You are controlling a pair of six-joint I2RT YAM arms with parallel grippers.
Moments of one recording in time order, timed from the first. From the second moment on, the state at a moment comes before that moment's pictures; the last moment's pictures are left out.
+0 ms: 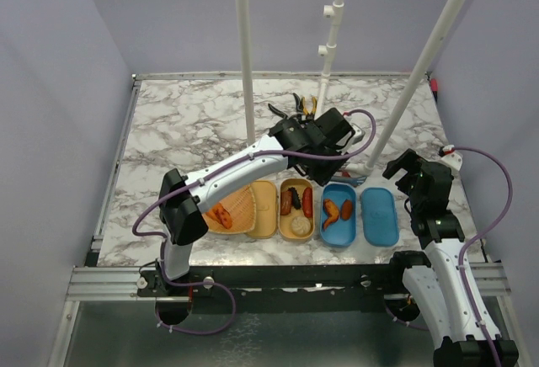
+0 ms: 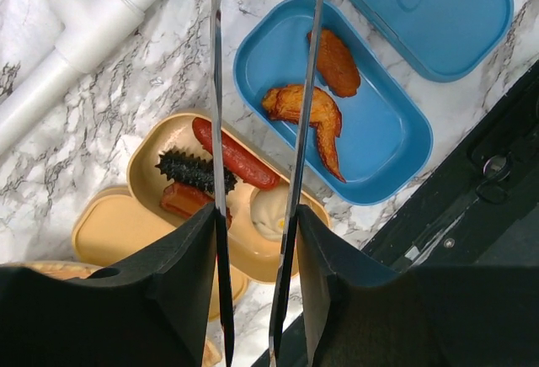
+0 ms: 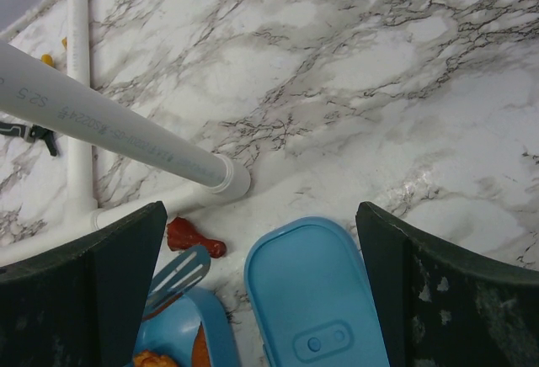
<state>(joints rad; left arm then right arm) -1.02 1.90 1.95 -1.02 0.02 -0.16 0.00 0.60 0.48 -0.31 0.25 0.50</state>
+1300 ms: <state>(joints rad) -1.11 2.10 2.25 -1.18 -0.15 -0.23 0.00 0.58 0.48 -0.31 0.25 0.50</state>
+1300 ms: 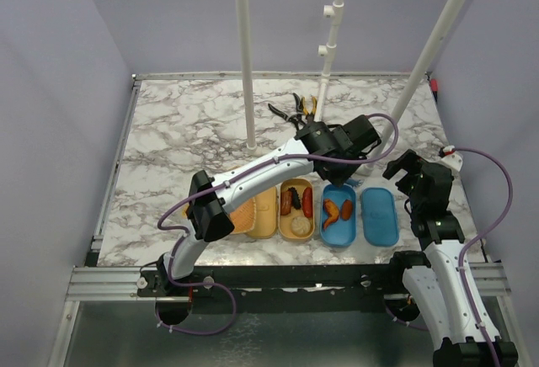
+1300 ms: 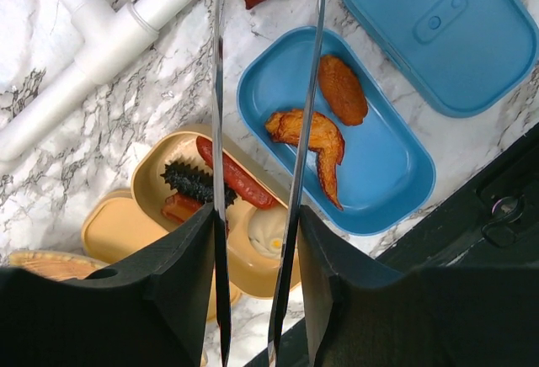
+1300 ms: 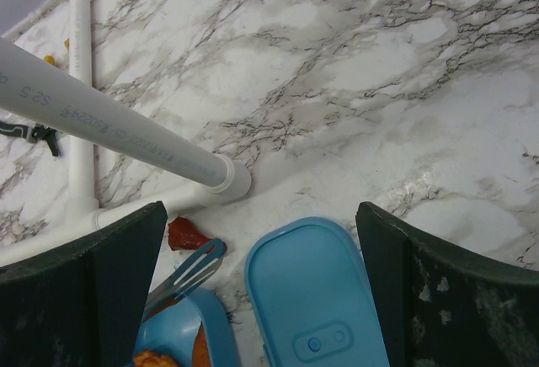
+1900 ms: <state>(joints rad) -1.10 2.18 2.37 -1.22 -0.14 -0.26 0.00 0.57 0.47 -0.31 0.25 0.50</state>
